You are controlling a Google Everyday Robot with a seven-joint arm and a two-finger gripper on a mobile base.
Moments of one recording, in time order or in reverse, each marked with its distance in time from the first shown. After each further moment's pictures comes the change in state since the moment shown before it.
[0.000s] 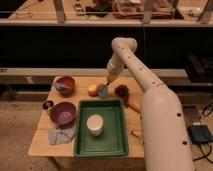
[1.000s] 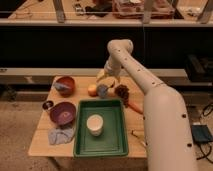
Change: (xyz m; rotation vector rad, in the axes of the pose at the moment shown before) arm -0.004 -0.015 0.001 -0.031 0.061 -0.052
